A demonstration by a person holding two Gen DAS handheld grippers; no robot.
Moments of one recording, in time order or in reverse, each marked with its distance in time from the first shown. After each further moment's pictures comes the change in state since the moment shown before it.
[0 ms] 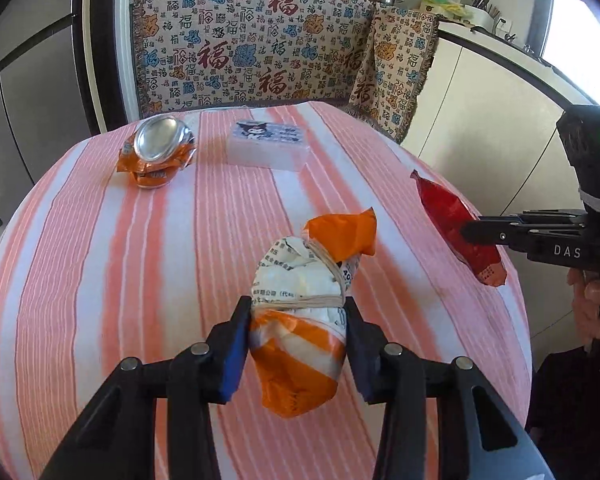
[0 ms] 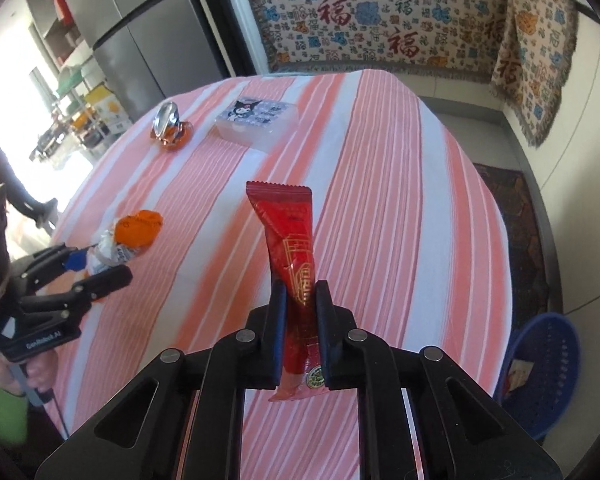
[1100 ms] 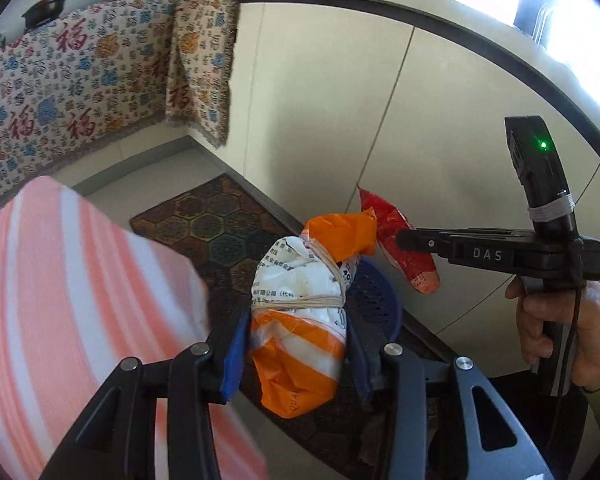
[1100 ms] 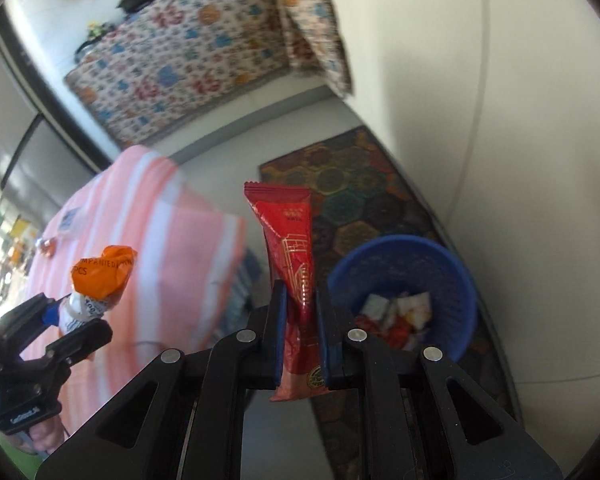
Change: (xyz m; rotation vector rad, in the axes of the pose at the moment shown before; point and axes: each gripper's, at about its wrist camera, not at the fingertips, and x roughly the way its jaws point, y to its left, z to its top) left arm 0.094 -0.311 0.063 0.295 0.056 -0.349; right arm -0.133 -0.282 -0.100 0.467 -0.122 -0.266
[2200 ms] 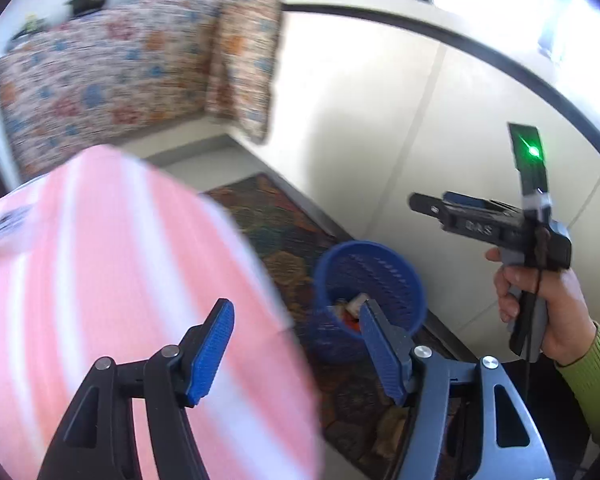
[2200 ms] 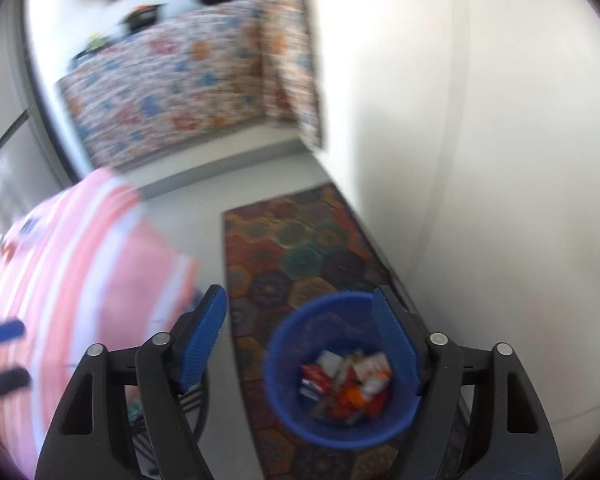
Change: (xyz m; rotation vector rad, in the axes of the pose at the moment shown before) left arm -0.071 0.033 -0.060 -0.101 -0.057 0.169; right arm -0.005 0.054 -0.021 -0.199 -0.239 -0.077
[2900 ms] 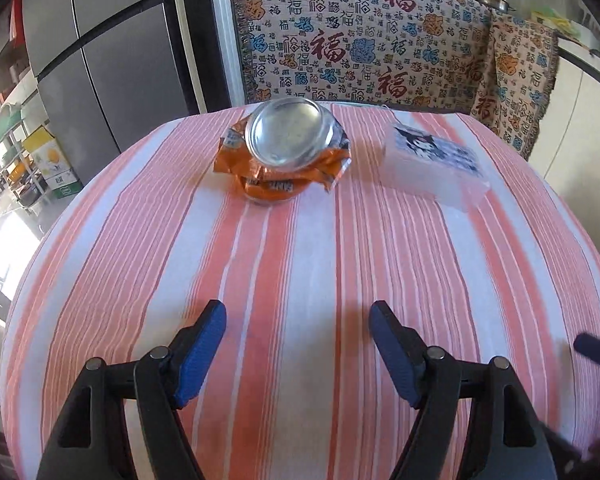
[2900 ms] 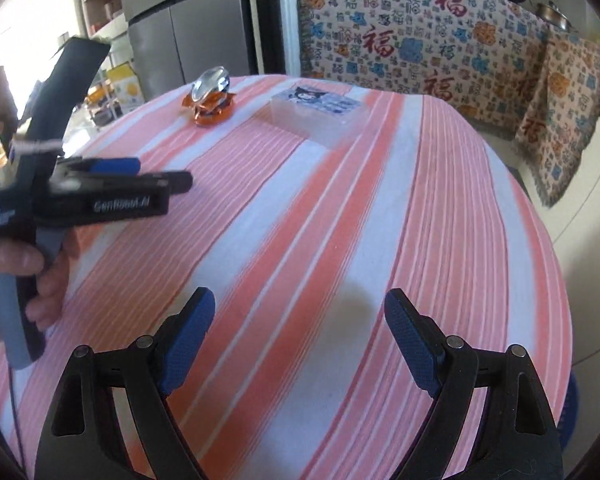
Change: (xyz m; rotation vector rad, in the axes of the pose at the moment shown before) left arm -0.019 0.308 -0.033 -0.381 0.034 0.575; right arm 0.063 0.335 -0.051 -0.429 0.192 0.373
